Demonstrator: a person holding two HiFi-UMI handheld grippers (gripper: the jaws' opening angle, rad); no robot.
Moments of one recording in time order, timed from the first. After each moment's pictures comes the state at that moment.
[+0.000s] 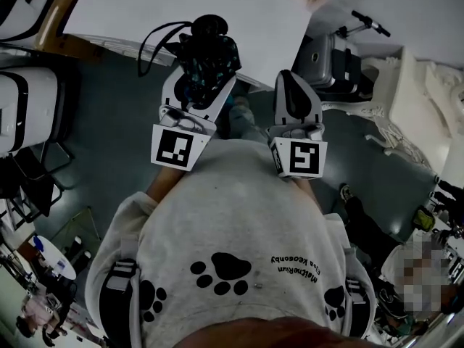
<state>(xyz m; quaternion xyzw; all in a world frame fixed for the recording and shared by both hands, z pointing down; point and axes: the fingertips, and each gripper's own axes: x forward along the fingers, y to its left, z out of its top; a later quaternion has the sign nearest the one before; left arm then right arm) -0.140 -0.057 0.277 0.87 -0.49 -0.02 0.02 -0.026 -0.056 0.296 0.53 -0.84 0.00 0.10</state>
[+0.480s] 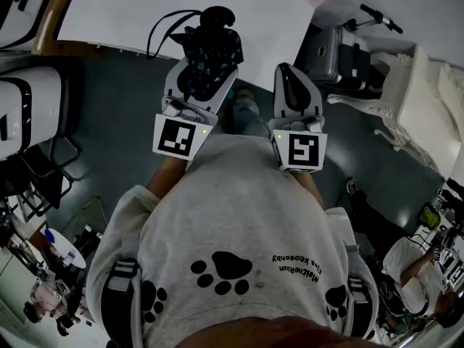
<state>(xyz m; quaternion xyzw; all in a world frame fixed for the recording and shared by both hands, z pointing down) -0.100 -0.125 0.317 0.88 -0.47 0.04 0.03 0.003 -0.119 0.332 0.52 -0.85 0.03 0.12</state>
